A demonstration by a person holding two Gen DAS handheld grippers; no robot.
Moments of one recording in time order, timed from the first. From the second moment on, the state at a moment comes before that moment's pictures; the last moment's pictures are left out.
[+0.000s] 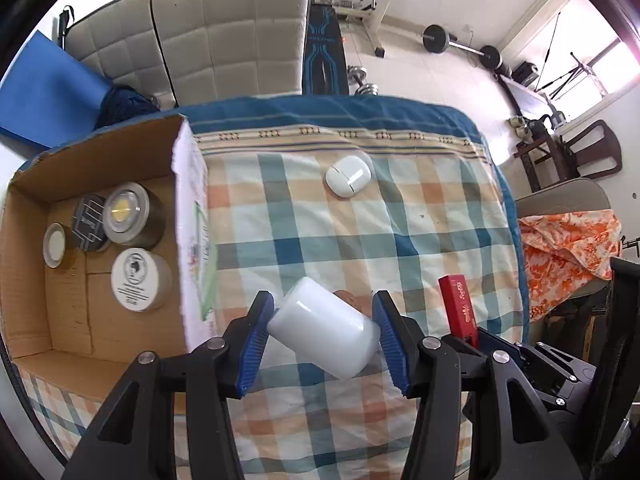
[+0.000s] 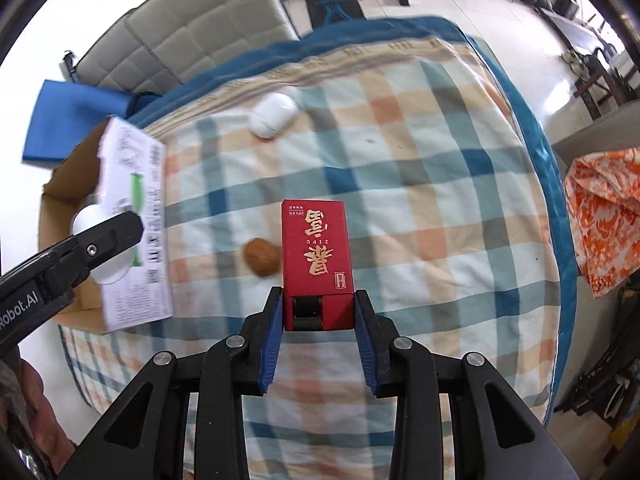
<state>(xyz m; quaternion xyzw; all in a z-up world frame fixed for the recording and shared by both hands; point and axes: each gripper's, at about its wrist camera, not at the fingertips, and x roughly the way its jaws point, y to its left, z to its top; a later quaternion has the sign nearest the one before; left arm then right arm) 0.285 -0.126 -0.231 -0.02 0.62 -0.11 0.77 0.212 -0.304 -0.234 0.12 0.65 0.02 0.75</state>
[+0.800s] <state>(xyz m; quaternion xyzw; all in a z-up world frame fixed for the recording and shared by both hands) 0.247 0.117 -0.198 -0.06 0.60 -0.01 0.80 0.212 -0.038 -0.204 0.10 0.63 0.14 0.76</state>
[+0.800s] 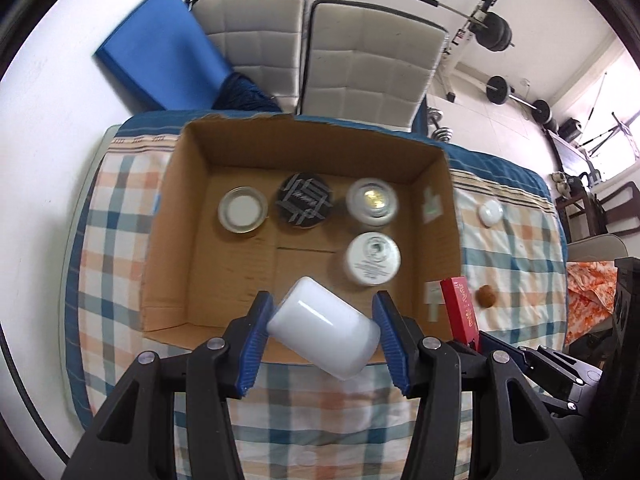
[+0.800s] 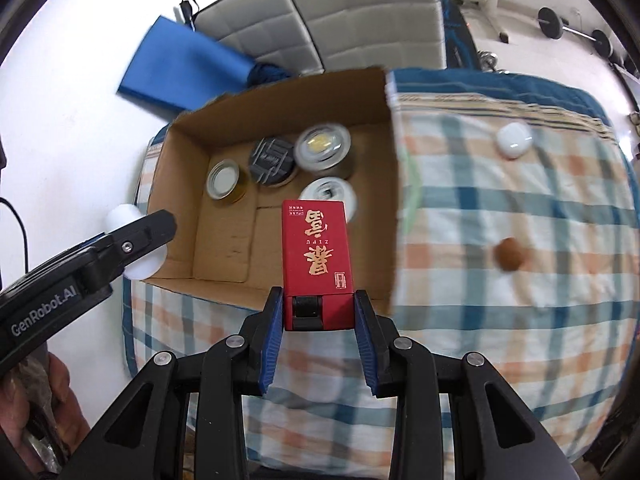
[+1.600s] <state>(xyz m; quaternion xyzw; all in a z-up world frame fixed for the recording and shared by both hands) 0.310 0.198 -0.363 -0.09 0.73 -0.01 0.67 0.275 0.065 -0.358 0.11 0.71 0.13 0.68</state>
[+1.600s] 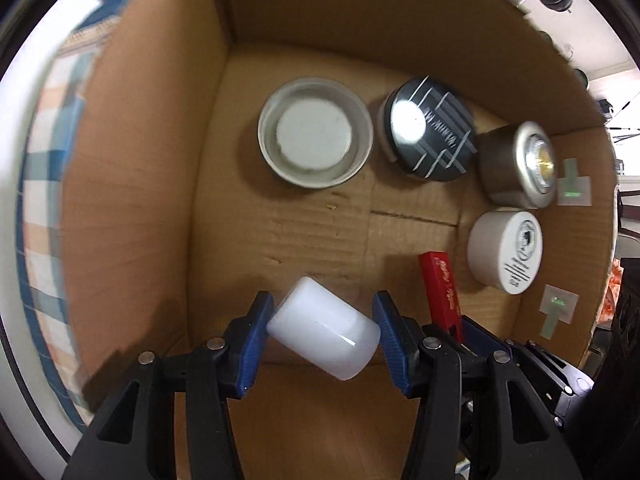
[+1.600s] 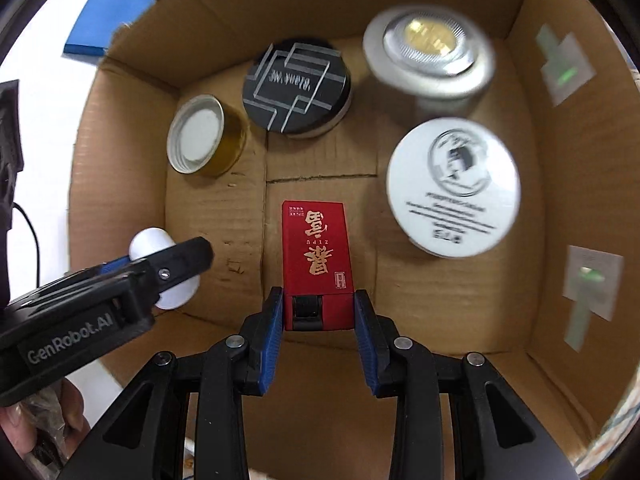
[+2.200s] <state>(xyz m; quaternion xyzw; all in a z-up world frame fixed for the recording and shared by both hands) 0.297 0.198 -0.356 -0.10 0.75 0.00 0.66 0.276 0.077 -0.363 0.08 0.72 0.12 0.68</state>
